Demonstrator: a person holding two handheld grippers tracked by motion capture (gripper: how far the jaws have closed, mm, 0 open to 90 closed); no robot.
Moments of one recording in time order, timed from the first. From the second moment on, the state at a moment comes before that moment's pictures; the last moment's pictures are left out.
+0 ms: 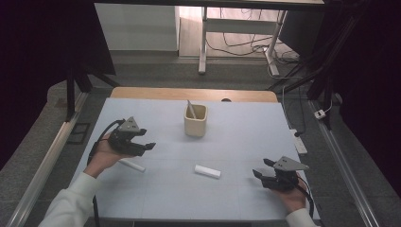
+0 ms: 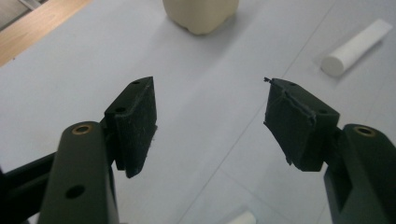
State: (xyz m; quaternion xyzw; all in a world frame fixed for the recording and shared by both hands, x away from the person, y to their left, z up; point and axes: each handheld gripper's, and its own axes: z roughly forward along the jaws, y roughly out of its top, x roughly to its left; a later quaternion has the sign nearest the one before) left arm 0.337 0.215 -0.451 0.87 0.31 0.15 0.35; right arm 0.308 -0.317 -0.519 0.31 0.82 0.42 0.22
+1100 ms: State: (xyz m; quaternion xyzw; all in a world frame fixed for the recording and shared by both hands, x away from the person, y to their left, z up) left arm 0.334 0.244 -0.473 0.93 0.25 0.10 0.25; right arm 0.308 -0.315 -0.521 0.31 0.83 0.41 0.22
